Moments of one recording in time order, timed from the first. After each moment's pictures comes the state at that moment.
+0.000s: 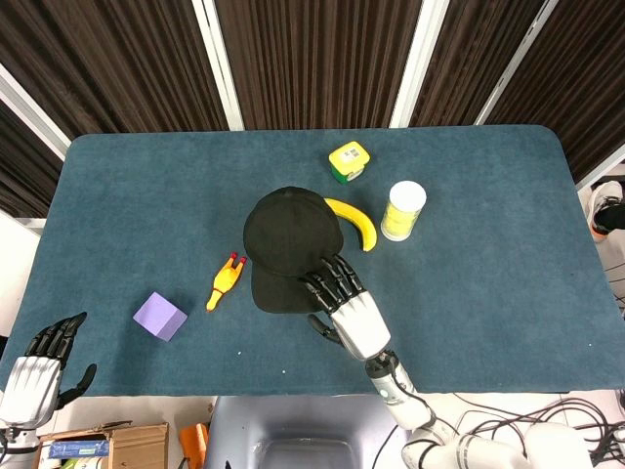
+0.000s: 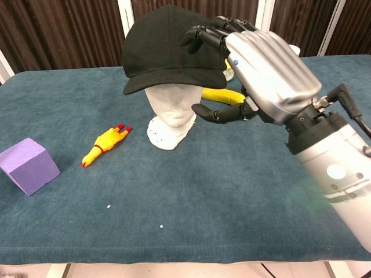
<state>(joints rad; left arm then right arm) -0.05 -1.30 0.04 -1.36 1.66 1.67 -0.08 0.54 -1.99 0.22 -1.17 -1.83 1.52 -0.28</state>
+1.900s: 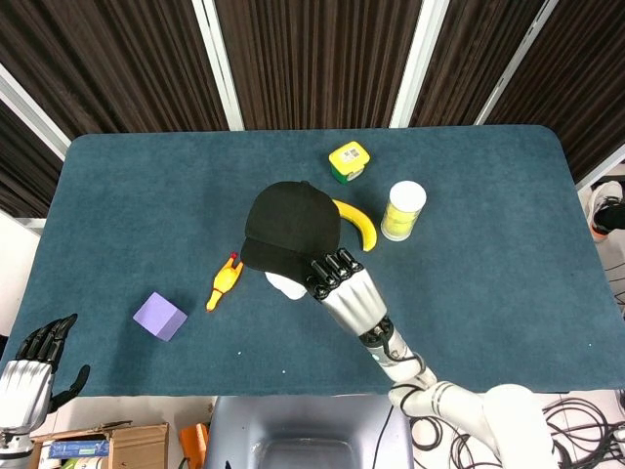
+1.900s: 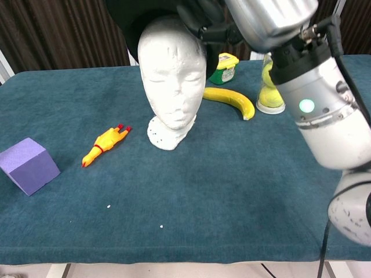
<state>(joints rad) -0.02 -1.32 0.02 -1.33 1.68 1.70 -0.10 0.86 -2.01 0.30 -0.81 -1.88 1.80 -0.30</state>
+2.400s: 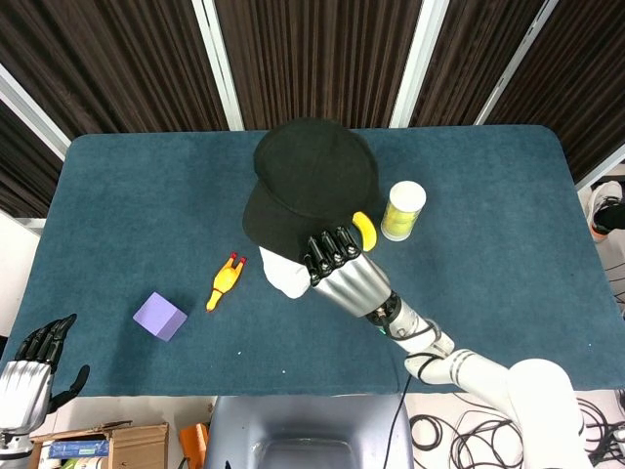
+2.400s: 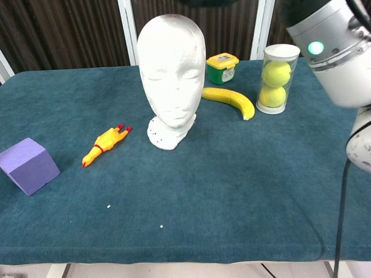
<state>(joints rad) -0.01 -1.32 0.02 -1.32 1.68 1.71 -0.11 0.93 -1.81 0.31 -0.89 -1.92 1.76 -0.52</state>
